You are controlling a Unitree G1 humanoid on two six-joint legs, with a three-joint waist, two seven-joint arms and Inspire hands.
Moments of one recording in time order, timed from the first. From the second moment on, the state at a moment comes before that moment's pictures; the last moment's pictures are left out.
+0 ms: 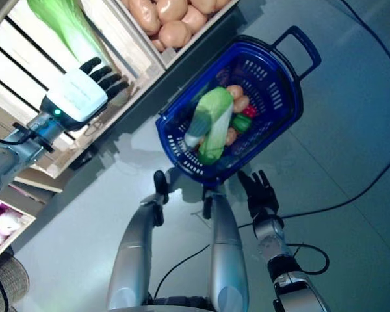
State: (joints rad) left arm -0.96 1.06 -0.88 0.61 0.98 -0.13 0.70; right arm -0.31 -0.36 0.22 0.74 1.26 -0.20 -0.06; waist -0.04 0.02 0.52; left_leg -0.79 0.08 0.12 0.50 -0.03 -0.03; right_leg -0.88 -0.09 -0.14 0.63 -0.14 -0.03
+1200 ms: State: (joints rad) left arm -0.94 1.01 -0.80 0.73 1.01 0.07 0.66; right arm -0.29 -0.42 0.25 0.54 1.23 -0.19 -0.18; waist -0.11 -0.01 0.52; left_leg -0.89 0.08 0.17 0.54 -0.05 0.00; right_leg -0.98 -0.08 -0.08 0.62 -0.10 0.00
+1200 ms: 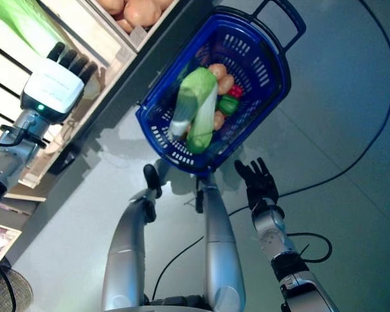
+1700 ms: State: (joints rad) left arm -0.92 1.01 -0.76 0.73 1.00 0.09 0.65; right arm -0.28 -0.42 0.25 0.51 1.22 -0.20 -0.18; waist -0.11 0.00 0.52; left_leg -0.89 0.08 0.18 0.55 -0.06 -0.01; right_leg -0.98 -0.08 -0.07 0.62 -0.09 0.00
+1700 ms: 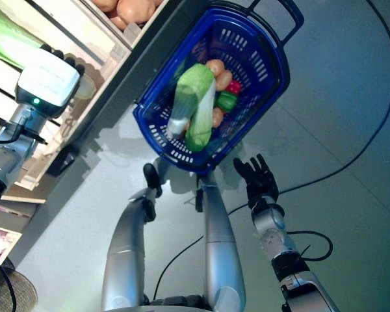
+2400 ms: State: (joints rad) left arm -0.46 0.92 -0.32 0.48 0.55 -0.21 0.80; right arm -0.19 -0.37 0.24 0.48 1.14 -0.26 -0.19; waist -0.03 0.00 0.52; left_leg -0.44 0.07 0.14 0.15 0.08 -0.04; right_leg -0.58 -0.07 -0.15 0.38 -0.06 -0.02
